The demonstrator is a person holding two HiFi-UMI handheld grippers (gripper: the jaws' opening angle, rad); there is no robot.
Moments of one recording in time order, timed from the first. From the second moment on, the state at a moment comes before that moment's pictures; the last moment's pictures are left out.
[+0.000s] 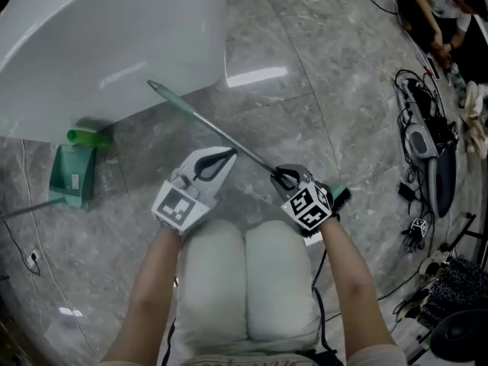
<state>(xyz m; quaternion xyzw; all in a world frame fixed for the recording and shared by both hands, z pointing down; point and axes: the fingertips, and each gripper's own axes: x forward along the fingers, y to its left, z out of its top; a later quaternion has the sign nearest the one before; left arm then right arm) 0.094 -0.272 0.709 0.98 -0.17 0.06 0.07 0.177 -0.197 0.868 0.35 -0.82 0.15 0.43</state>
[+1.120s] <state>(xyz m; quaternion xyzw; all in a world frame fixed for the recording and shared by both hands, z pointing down) -0.038 -0.358 0.613 0.92 -0.40 -0.03 -0.03 0.012 -0.431 0.711 0.49 -0.84 0.05 0.21</state>
